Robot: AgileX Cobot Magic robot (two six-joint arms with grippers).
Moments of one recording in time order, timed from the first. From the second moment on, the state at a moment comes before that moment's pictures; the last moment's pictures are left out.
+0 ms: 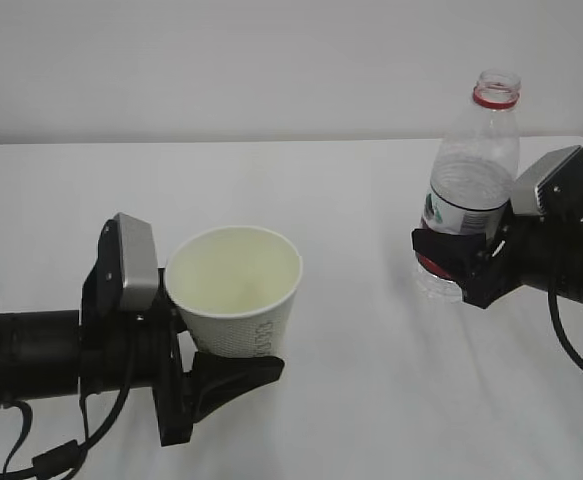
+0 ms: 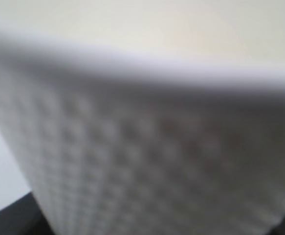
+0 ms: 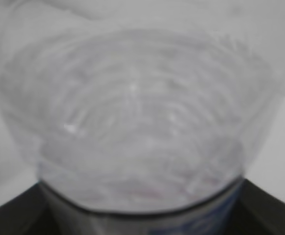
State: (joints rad) left arm -0.42 1.91 -0.53 0.91 -1.14 -0.25; right arm -0.01 1.81 -0.58 -0.81 -0.99 0.20
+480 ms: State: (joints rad) left arm -0.55 1.91 -0.57 0.91 -1.14 -0.26; right arm 0.00 1.80 -0.58 -0.86 -0.99 0.23
